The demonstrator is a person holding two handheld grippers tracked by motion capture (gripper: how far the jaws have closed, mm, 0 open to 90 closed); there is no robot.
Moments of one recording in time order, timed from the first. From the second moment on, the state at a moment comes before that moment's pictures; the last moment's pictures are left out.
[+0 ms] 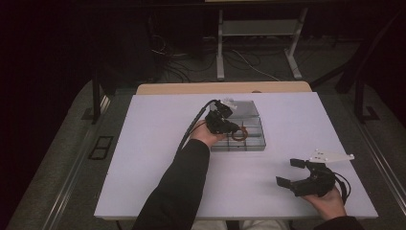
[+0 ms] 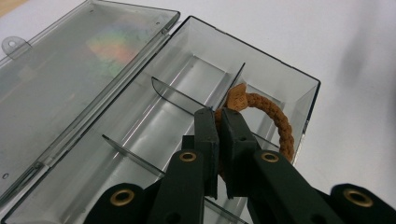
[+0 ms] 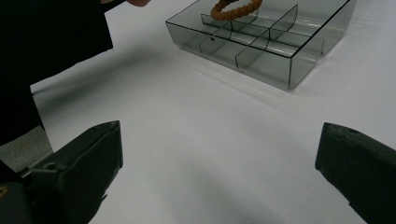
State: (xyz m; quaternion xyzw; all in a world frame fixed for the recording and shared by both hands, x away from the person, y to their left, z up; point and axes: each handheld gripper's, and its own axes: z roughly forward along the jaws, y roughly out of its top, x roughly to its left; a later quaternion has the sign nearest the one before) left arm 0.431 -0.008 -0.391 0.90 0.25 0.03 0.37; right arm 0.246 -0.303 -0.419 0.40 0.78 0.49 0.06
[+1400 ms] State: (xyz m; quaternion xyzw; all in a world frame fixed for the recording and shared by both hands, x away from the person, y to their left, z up) left arm 0.425 0.007 -0.385 0.89 0.24 0.01 0.38; right arm 0.246 -0.304 -0.420 0.40 0.77 0.49 0.06
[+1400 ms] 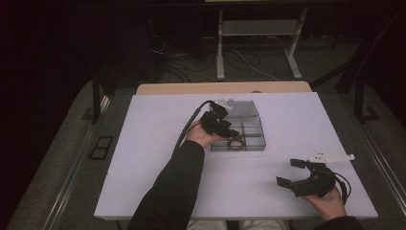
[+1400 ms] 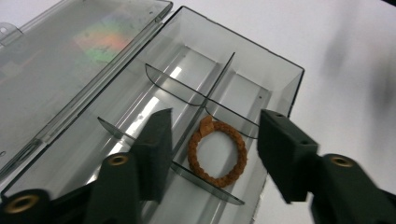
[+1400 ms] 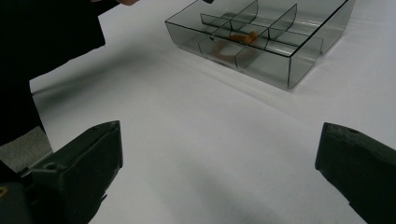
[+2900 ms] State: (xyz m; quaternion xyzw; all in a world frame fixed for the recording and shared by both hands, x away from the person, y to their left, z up) left arm 0.365 0.085 -0.359 0.86 0.26 0.03 0.44; right arm 0.245 -0.302 -0.420 0.40 0.78 0.48 0.06
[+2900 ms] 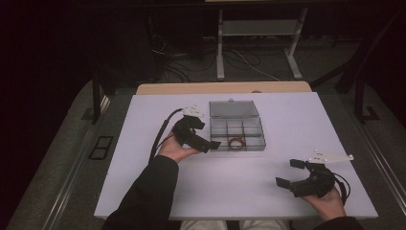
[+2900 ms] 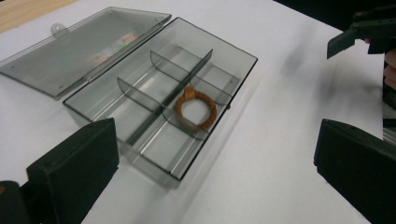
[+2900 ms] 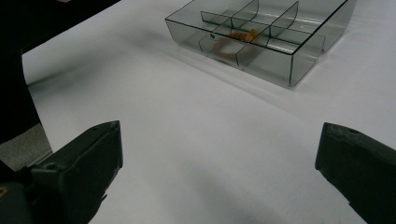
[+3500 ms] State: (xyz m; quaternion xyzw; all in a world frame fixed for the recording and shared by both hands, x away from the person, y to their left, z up) left arm 0.321 0.127 -0.373 0.84 0.29 0.04 0.45; right arm 0.244 -0.301 -0.421 0.40 0.78 0.48 0.06
